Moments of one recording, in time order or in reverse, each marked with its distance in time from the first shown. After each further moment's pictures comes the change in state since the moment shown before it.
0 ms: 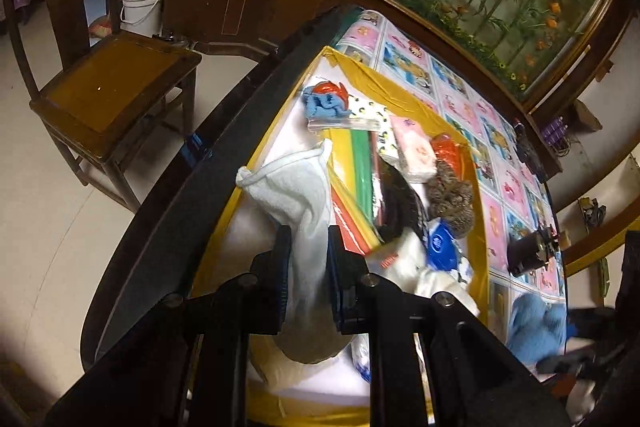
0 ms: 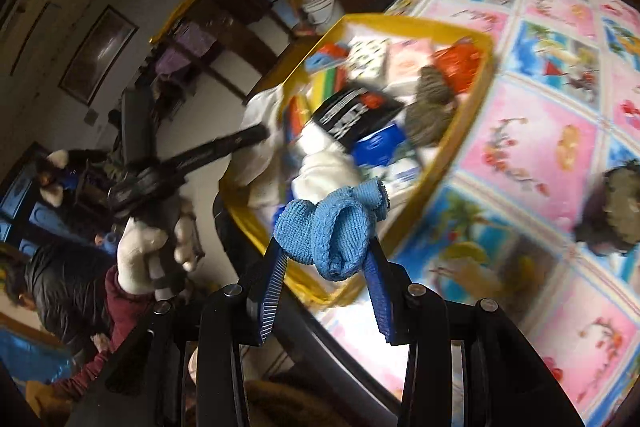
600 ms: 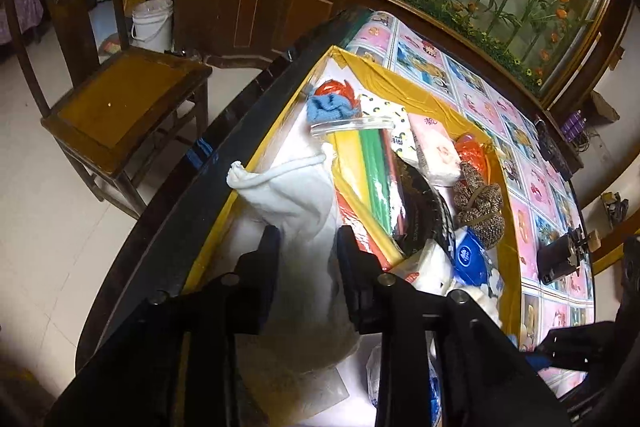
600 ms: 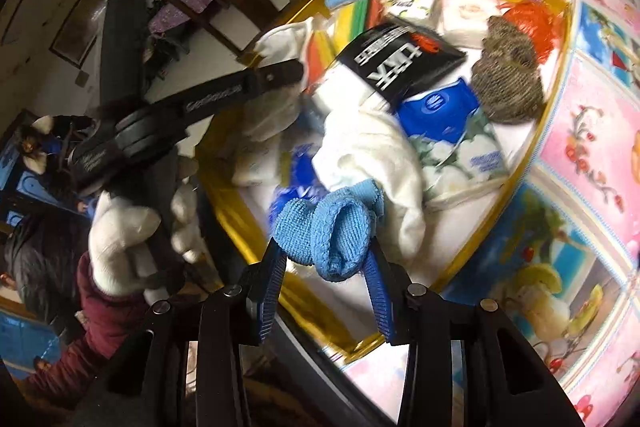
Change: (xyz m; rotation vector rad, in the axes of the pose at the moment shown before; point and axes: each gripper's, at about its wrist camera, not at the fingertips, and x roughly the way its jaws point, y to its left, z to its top) left arm 0.010 -0.010 -0.003 0.051 -0.055 0.078; right arm 0.098 0.017 0.020 -0.047 0.094 -0.139
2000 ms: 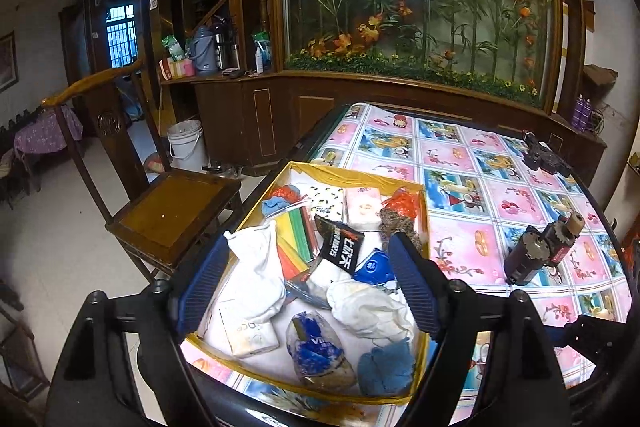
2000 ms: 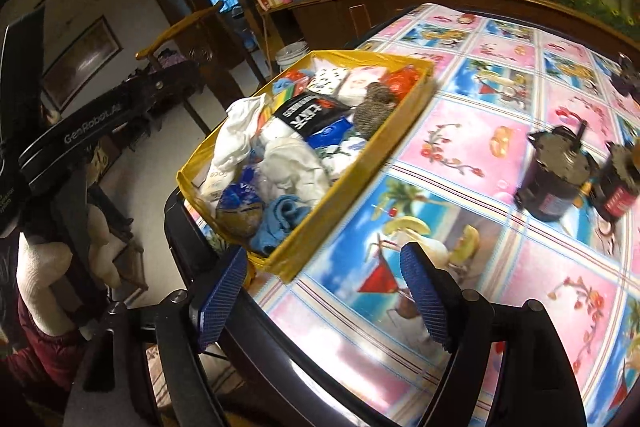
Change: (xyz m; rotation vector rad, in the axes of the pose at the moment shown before) left arm -0.125 -0.122 -0.045 0.199 -0.370 0.202; right arm -0.124 -0.035 -0.150 0.037 -0.393 -0.091
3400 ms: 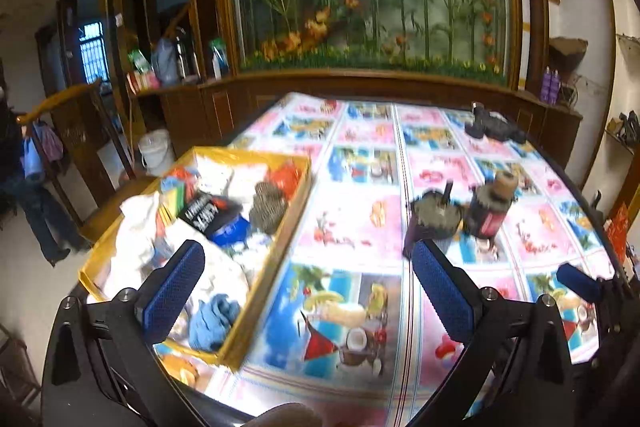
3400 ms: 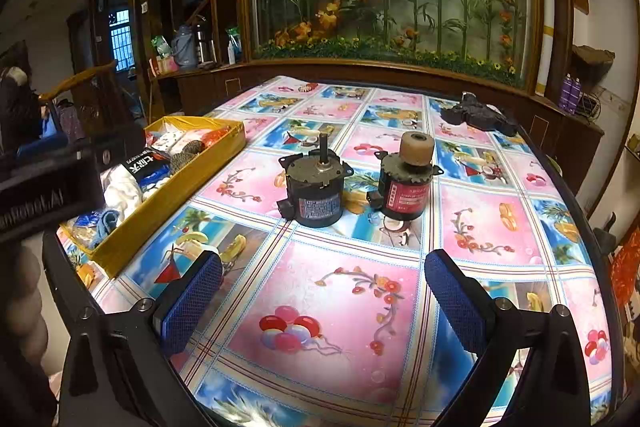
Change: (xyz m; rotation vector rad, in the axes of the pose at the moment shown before) left arm -0.032 -0.148 -0.047 0.083 0.006 -0.042; right arm -0.089 -0.062 -0.057 0.006 -0.271 -0.478
